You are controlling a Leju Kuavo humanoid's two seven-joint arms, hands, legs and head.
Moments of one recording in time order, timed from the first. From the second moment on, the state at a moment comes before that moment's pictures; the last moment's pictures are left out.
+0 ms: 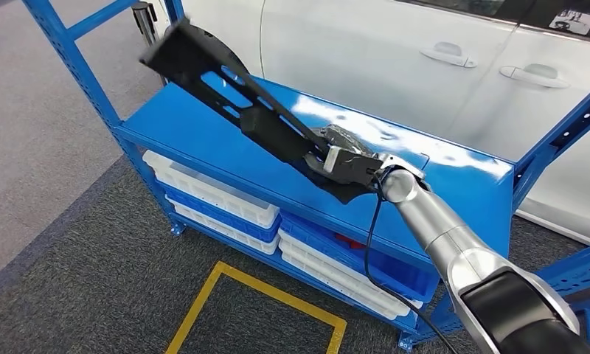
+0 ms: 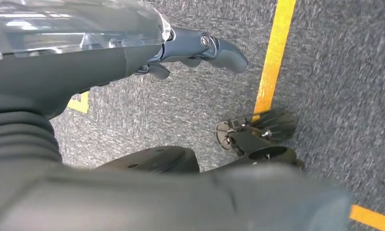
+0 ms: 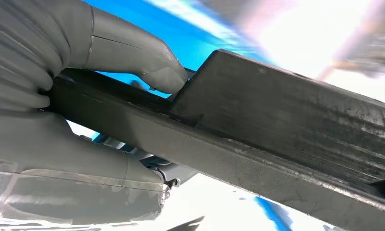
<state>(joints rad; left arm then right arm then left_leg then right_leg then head) -0.12 -0.17 1.01 -0.20 -1.30 0.06 -0.11 -0.86 -0.18 0.53 -0.93 0.35 0.27 -0.50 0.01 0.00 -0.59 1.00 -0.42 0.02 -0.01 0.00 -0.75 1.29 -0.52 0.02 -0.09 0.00</state>
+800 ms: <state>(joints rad) -0.14 -0.17 1.03 -0.20 -1.27 0.10 -0.17 -0.53 -0.23 0.47 -1.47 -0.10 0.46 -0.48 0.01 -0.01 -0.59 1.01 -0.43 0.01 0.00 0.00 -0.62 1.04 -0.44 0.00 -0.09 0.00</state>
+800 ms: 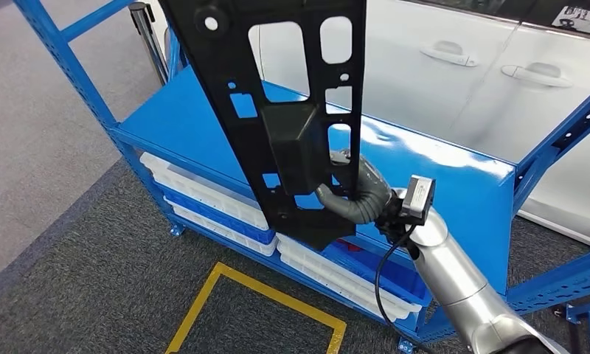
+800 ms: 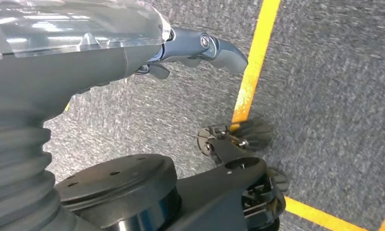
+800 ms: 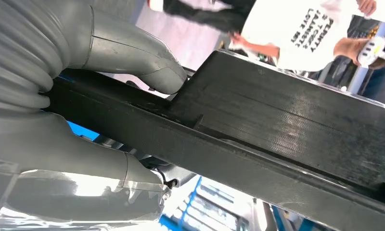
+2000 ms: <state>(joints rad) -0.11 -0.17 1.06 -0.20 -1.25 0.09 -0.13 -0.33 -0.26 0.50 -1.46 -0.11 0.37 -0.49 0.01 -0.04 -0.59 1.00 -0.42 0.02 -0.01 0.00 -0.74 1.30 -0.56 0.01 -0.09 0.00</state>
